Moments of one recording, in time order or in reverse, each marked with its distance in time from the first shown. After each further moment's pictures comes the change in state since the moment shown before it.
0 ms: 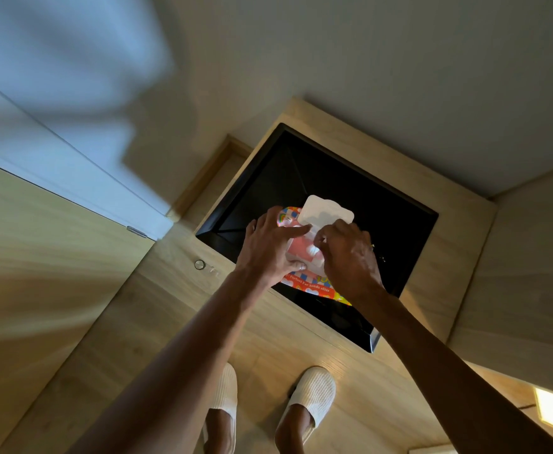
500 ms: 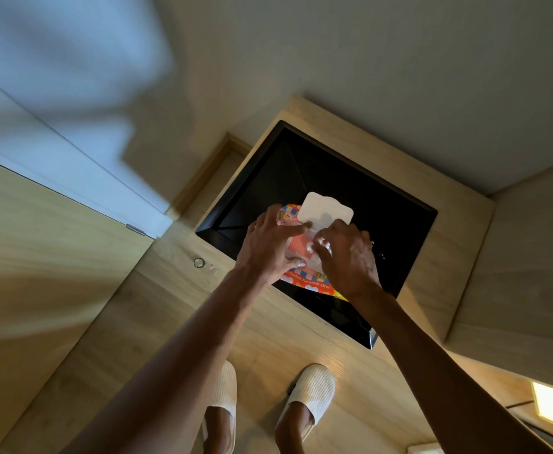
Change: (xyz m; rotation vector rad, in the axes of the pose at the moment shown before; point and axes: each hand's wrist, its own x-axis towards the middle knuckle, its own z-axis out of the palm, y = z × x) left_hand 0.000 0.003 0.002 -0.029 0.013 0.014; right_hand 0.001 -0.002 0.003 0.040 0.017 0.087
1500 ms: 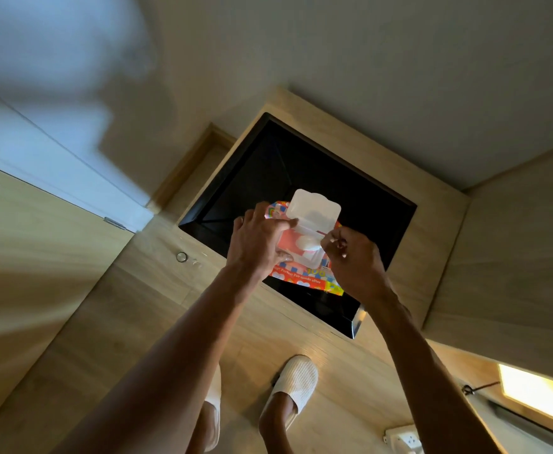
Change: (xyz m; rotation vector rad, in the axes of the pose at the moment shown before) left_hand -0.002 0.013 0.001 0.021 0.015 -0.055; right_hand -0.025 0.018 -0.034 0.512 -0.086 0.246
